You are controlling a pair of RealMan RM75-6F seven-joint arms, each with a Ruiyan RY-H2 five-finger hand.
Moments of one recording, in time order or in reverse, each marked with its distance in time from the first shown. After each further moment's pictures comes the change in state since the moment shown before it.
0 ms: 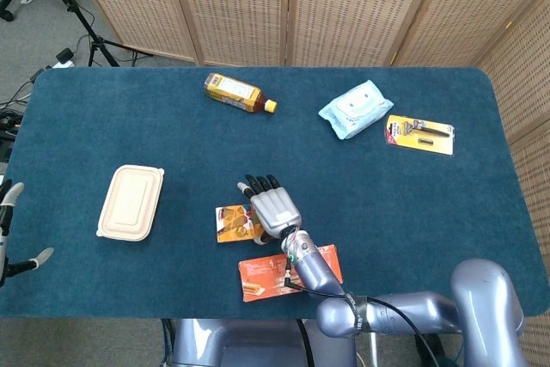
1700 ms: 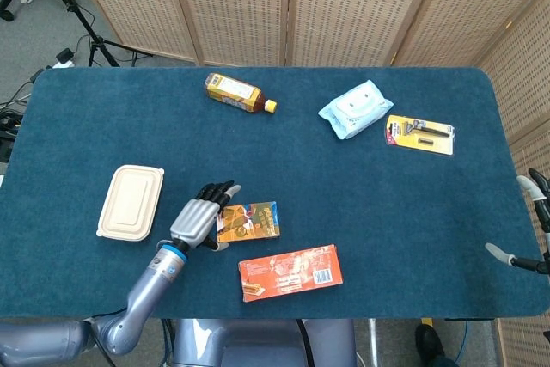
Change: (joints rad) left arm -0.605 -0.630 -0.116 0.175 -0.416 -0.524 0.419; right arm -0.897 0.734 -0.324 0.272 -1.016 0.550 1.407
